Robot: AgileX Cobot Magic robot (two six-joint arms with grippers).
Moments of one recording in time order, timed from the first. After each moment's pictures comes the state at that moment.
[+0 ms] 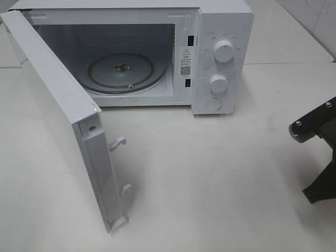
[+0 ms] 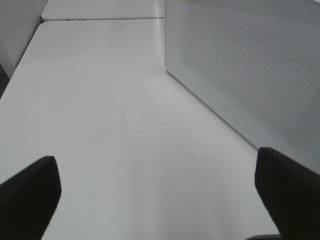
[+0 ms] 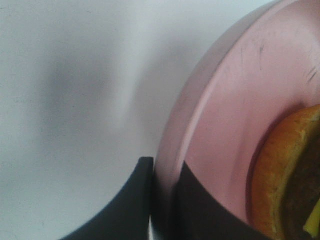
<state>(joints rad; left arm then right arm) 0.13 0.00 -0.52 -0.17 1.09 0.16 0.59 1.45 -0.48 -0.94 0.86 1.01</state>
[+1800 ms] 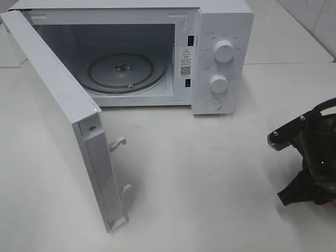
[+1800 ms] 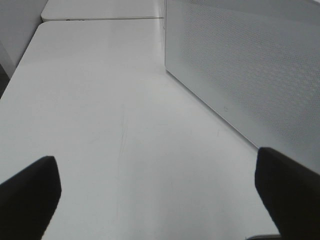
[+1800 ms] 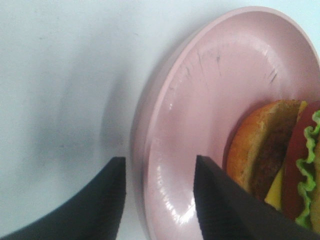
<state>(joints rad) 0.13 0.00 -0.52 -0.17 1.09 0.16 0.59 1.67 -0.50 -1.06 0.74 1.25</state>
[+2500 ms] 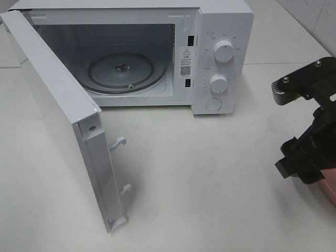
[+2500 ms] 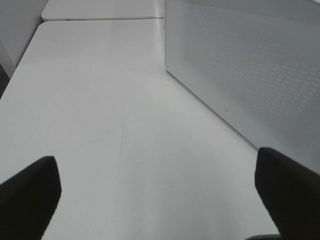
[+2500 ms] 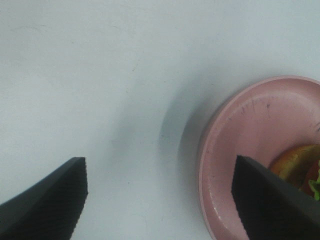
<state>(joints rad) 0.13 0.00 -0.52 -0.17 1.09 0.16 0.59 1.22 -0.65 -0.48 0.76 0.50</state>
